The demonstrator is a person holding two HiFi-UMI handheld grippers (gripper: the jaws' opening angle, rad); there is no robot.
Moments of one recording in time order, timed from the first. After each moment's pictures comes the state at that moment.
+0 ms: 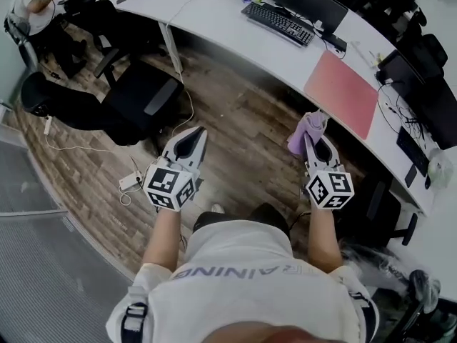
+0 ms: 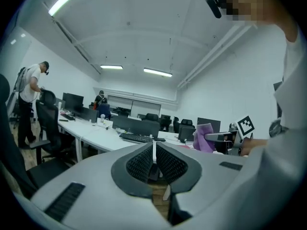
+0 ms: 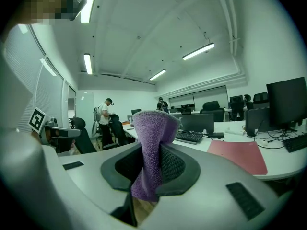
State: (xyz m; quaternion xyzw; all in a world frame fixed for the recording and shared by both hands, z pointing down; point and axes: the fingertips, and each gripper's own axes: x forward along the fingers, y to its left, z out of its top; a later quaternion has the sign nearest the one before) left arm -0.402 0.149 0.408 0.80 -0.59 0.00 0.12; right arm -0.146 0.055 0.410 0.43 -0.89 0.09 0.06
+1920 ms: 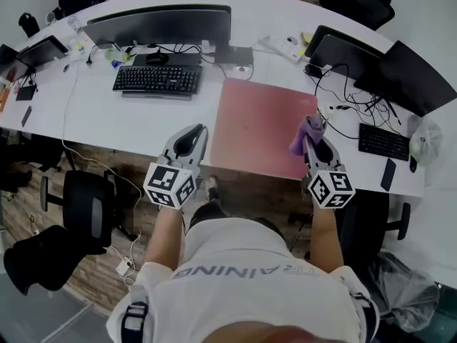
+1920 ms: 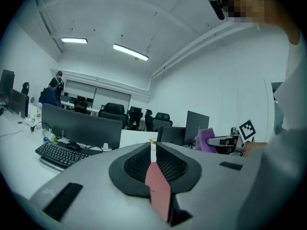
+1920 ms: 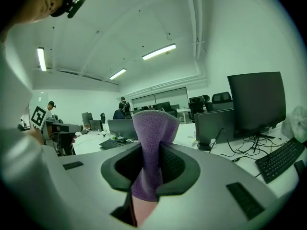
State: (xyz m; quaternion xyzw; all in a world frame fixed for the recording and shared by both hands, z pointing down) left arm -0.073 -0.357 0.422 0.90 -0.42 0.04 0.13; right arm 0.203 -0.329 0.444 0.61 -0.78 0.13 0.05
